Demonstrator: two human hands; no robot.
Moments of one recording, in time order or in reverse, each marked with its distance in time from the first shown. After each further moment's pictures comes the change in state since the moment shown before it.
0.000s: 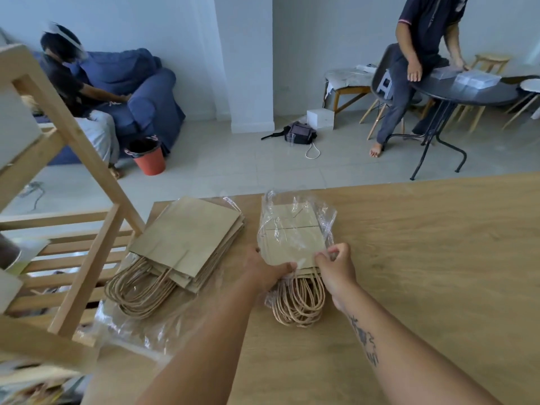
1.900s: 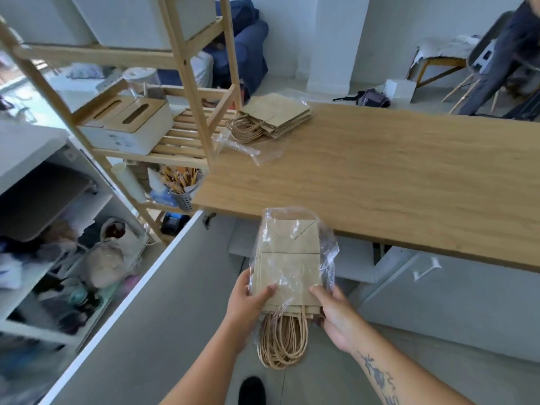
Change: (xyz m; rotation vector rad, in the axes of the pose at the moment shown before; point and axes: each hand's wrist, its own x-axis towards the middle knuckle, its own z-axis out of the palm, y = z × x) left_hand -0.432 -0.330 0.045 -0.542 0.245 -0.020; right_hand -0.368 0.271 -0.112 0.220 -0.624 0.370
